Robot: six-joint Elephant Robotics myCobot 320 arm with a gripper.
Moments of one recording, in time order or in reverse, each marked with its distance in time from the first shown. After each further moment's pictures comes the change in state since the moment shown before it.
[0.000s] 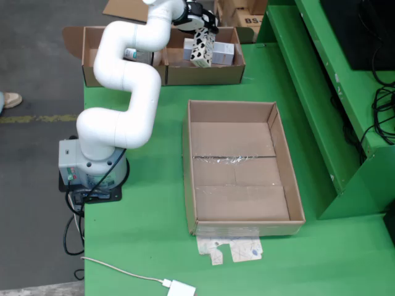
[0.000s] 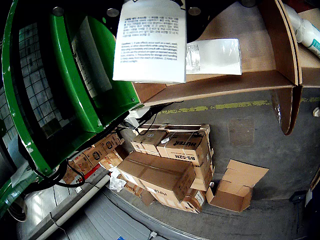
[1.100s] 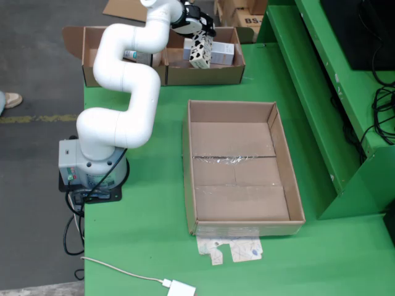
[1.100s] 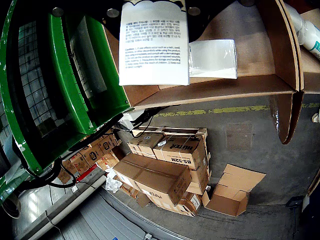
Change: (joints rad) arm 0.011 -0.035 0.000 0.002 0.000 -0.003
